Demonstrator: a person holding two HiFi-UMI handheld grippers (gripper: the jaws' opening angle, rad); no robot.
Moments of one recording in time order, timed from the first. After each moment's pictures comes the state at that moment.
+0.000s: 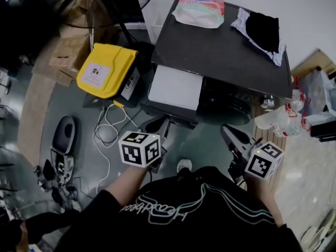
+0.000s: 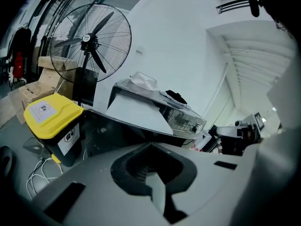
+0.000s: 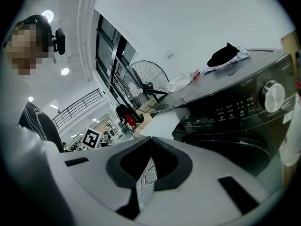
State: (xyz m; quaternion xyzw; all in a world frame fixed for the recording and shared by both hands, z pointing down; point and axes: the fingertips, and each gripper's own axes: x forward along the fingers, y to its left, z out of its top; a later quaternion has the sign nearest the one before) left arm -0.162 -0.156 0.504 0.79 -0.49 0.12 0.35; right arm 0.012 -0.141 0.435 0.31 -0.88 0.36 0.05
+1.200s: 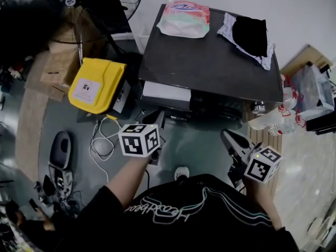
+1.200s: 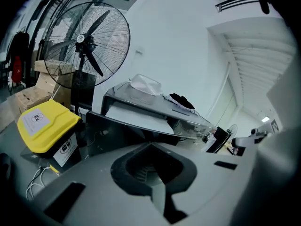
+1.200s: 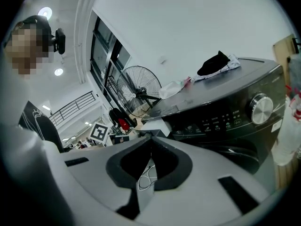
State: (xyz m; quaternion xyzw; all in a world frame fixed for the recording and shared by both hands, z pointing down) left arm -0.155 -0.240 0.500 0.79 -0.50 0.12 0.34; right arm 0.041 -0.168 0.427 0.36 -0.86 0.36 0.04
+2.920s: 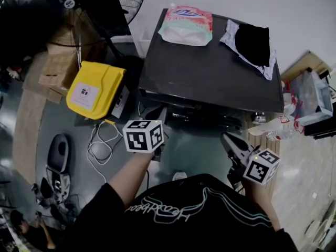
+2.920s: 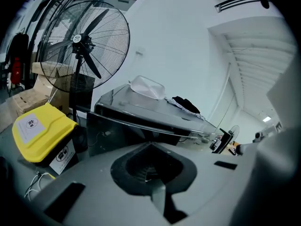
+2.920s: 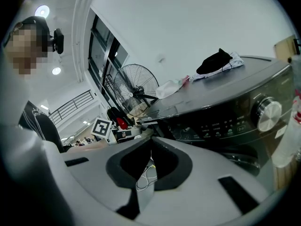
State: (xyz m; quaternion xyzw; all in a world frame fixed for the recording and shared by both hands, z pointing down) left arm -0.154 -0.292 0.500 0.79 -0.51 0.11 0.33; right arm 0.038 -0.200 0.435 0.36 -0.86 0.36 0.05
